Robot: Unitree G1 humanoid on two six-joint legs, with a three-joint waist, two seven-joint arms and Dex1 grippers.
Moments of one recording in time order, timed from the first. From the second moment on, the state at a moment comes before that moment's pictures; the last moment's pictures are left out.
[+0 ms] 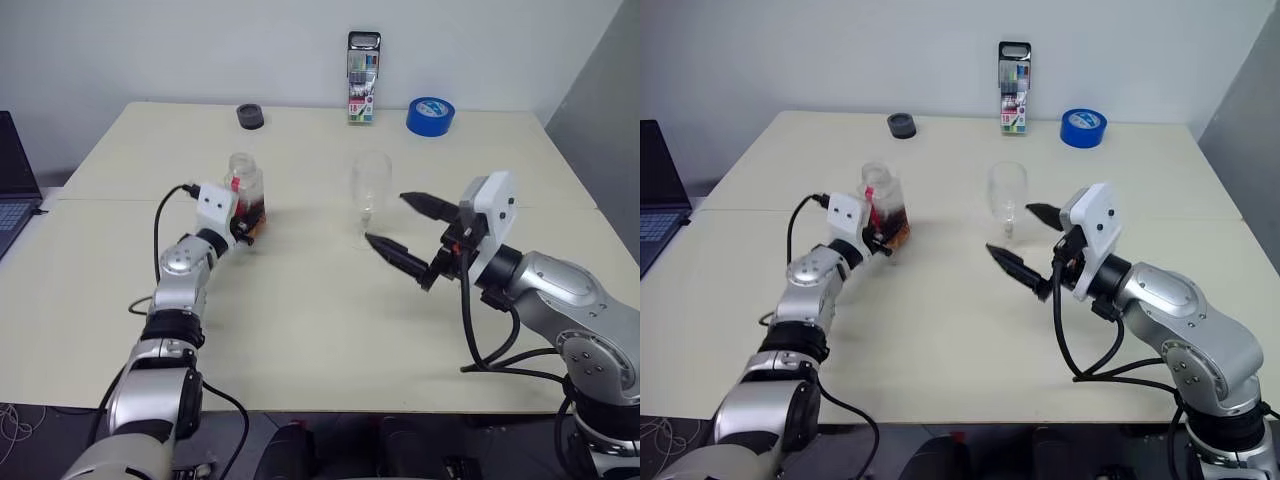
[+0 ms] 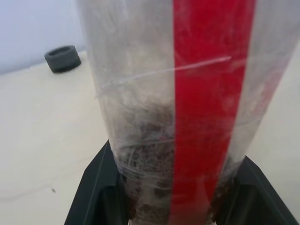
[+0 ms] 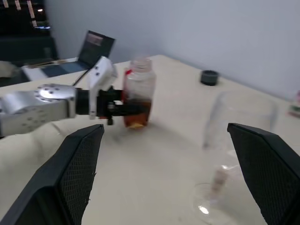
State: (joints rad) left arm -0.80 0.46 0.08 0.79 -0.04 -0.17 -0.49; right arm -0.41 -0.54 -0.04 -0.69 0.68 0.78 0.33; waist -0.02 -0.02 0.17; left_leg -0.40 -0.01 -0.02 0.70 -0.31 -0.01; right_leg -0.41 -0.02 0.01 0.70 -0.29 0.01
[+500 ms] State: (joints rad) left arm -1.10 0.49 -0.17 0.94 0.22 -0.36 -0.56; right arm -0.43 -0.45 -0.02 -0.56 0.54 0.66 0.33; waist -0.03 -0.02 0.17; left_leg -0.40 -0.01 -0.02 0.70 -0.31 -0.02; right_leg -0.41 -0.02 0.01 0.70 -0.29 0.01
